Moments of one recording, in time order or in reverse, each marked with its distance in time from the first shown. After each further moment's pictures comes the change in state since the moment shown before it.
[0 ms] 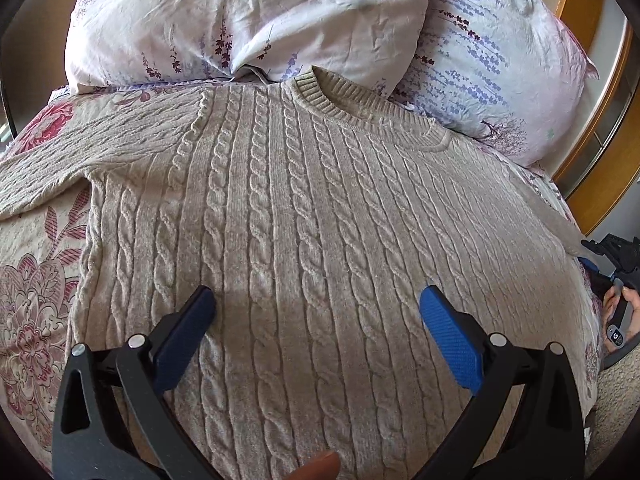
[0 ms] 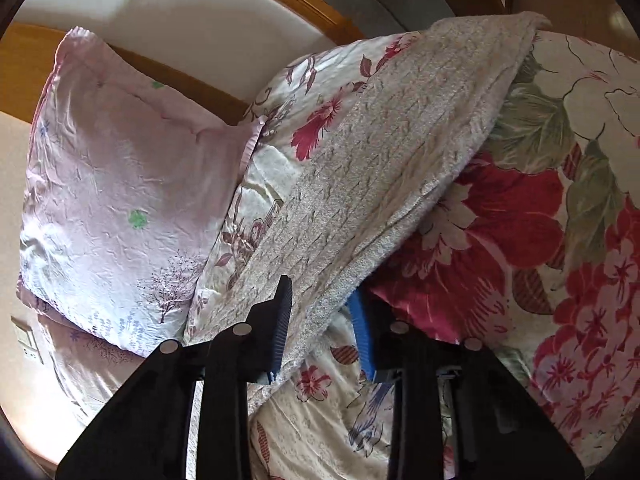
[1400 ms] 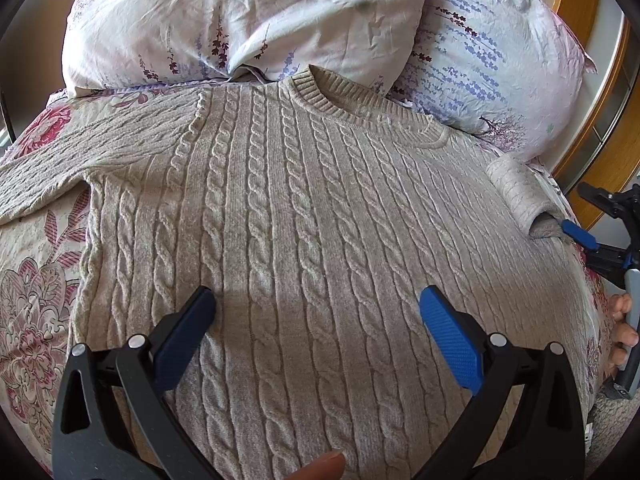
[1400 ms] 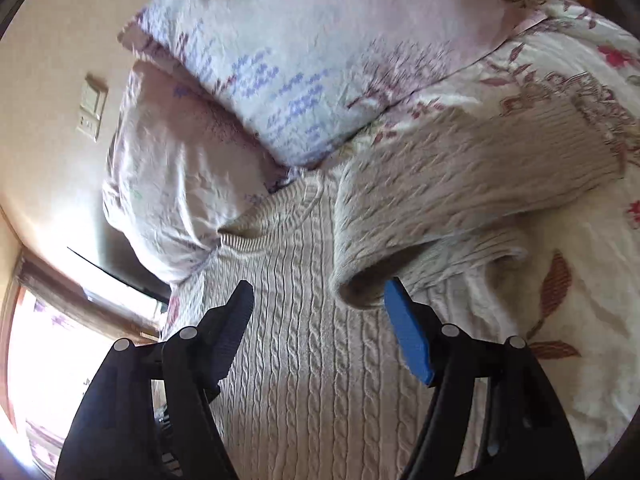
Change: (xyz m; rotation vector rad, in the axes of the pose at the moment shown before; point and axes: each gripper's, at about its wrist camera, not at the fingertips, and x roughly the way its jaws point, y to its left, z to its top) left arm -0.003 -0.004 0.000 -0.002 -0.001 -0.008; right arm -0.013 0.134 -0.144 -0.493 0.324 0.283
